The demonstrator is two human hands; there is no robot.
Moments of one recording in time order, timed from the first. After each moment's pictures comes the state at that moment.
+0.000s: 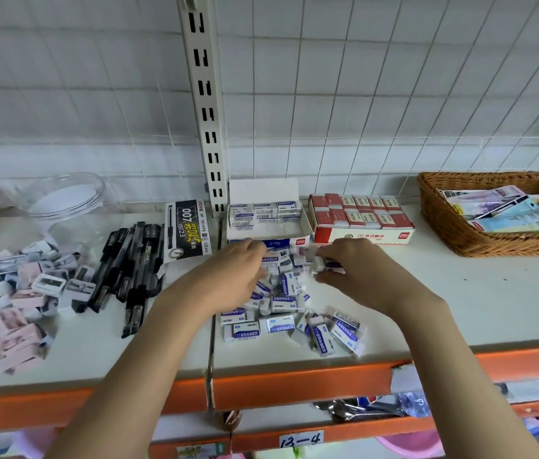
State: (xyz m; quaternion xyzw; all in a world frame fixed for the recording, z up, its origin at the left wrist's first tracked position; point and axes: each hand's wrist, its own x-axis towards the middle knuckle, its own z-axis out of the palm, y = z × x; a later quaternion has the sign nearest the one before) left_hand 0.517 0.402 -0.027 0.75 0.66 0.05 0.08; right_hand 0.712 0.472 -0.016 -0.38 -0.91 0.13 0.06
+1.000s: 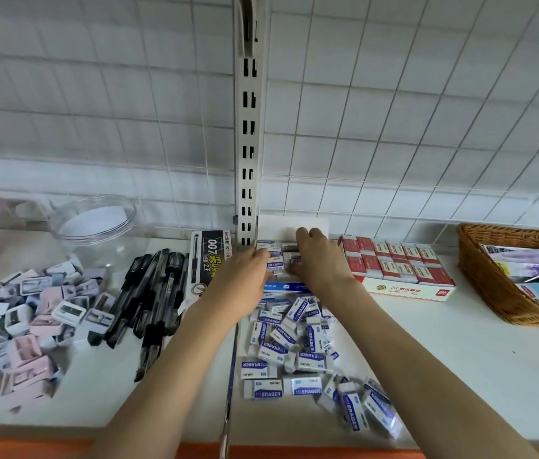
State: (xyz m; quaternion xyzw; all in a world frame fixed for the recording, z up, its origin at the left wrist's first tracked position) left_hand 0.479 0.450 -0.048 0.67 0.73 0.15 0.01; right_hand 0.591 0.542 -0.036 -0.45 -0.89 0.02 0.06
